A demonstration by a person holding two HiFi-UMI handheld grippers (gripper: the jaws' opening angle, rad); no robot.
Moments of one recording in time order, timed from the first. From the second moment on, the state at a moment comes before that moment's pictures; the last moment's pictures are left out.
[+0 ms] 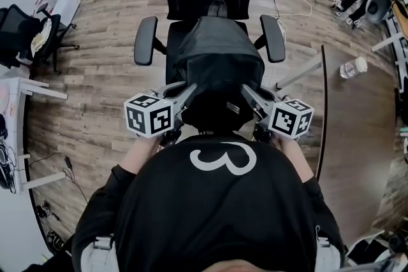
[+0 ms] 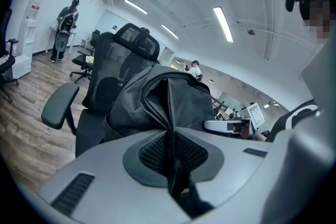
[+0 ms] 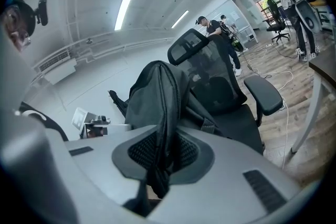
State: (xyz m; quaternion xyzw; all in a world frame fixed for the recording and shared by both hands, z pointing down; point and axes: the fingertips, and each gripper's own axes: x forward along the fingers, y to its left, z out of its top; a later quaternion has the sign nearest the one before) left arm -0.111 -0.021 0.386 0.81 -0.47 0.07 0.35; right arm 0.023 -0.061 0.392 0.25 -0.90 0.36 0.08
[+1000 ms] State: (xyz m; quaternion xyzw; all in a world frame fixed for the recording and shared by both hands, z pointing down) left arm -0.127 -0.173 0.416 0.78 -0.48 0.08 0.38; right arm 0.006 -0.217 0.420 0.23 -0.89 0.38 0.09
